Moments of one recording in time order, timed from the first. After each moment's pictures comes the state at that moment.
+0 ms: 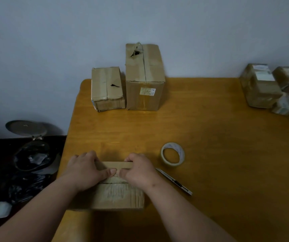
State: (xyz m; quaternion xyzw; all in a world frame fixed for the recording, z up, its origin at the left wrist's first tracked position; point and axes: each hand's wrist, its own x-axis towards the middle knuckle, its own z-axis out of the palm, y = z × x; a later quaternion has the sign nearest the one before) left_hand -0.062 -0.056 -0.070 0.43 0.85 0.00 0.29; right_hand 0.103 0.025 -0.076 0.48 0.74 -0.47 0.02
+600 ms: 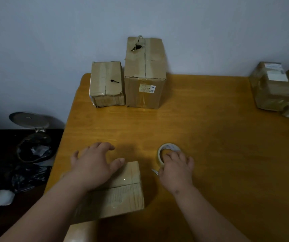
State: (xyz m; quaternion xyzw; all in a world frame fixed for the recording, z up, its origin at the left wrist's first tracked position) left_hand -0.013 -0.028 -0.051 0.45 0.86 0.04 0.24; right_hand 0.199 0.081 -0.144 0.52 0.85 -0.09 0.07
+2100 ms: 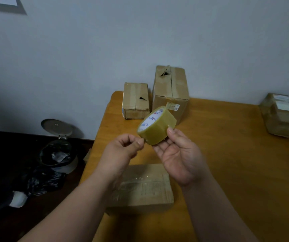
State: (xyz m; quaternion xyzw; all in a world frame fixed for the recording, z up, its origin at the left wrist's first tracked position) left_hand -0.014 -0.076 0.016 0.22 0.64 0.61 0.42; right_hand 0.116 0.018 0.029 0.22 0.27 -0.89 -0.31
